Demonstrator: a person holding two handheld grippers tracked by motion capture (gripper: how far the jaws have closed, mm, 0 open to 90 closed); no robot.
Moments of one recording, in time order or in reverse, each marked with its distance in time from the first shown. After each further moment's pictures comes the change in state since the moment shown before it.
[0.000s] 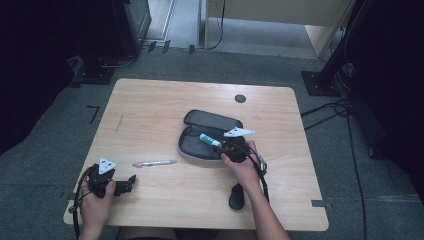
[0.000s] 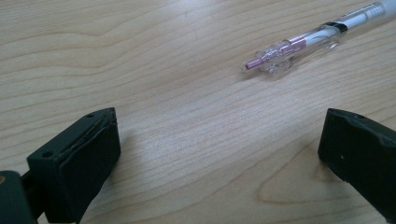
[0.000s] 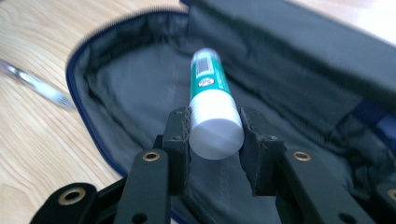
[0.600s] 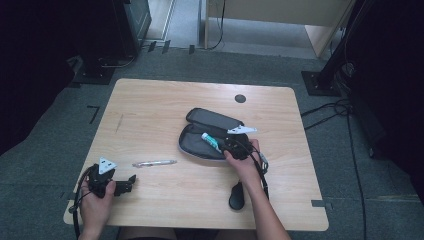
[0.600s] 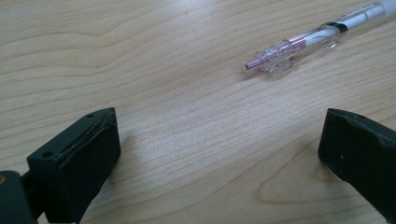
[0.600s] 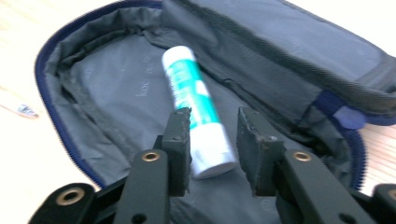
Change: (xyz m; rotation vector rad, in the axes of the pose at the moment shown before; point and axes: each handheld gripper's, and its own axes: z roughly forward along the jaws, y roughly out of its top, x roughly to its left) left arm 0.000 0.000 0.000 0.001 0.000 0.002; right arm -0.010 0.002 0.000 0.014 -0.073 0.053
